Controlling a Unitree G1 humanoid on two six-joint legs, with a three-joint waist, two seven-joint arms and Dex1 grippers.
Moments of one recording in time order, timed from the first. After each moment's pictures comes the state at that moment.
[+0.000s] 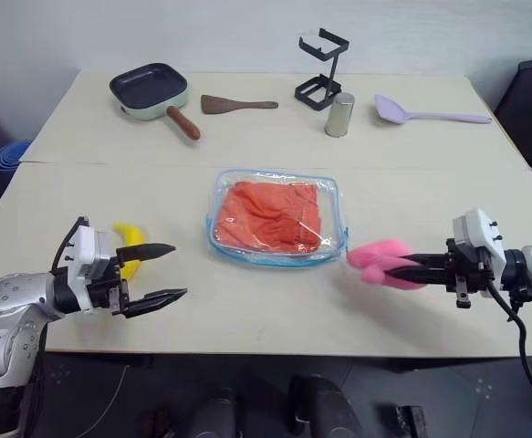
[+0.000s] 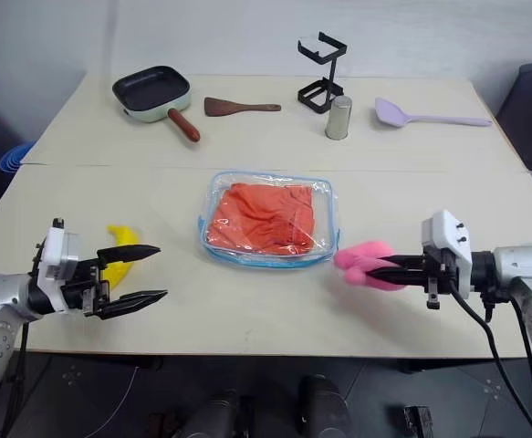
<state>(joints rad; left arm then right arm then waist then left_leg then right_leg) -0.06 0.79 0.30 -0.18 -0.62 0.32 -1.16 -0.18 -1.06 -0.16 -0.28 0.65 0.62 1.26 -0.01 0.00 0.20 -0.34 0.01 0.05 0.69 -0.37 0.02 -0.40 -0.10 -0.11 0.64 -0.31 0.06</state>
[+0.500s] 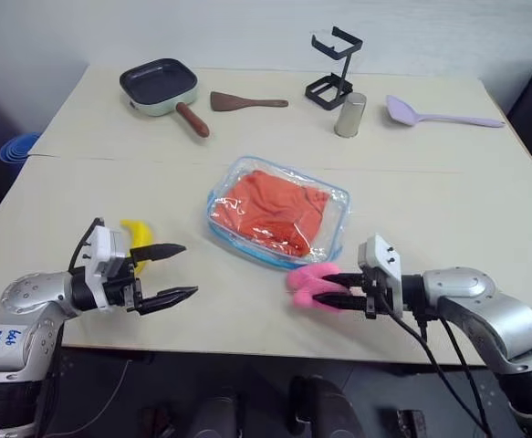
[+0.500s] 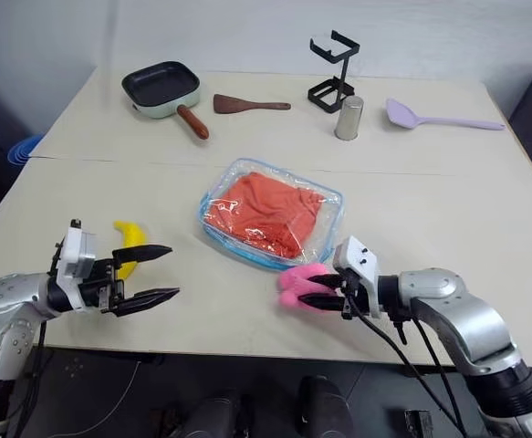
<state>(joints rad) -0.09 0.75 0.25 -0.15 -0.60 0.32 -1.14 -0.21 -0.74 0.12 -0.37 0.50 0.57 1.00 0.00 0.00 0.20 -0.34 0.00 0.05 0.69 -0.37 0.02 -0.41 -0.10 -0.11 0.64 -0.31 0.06</state>
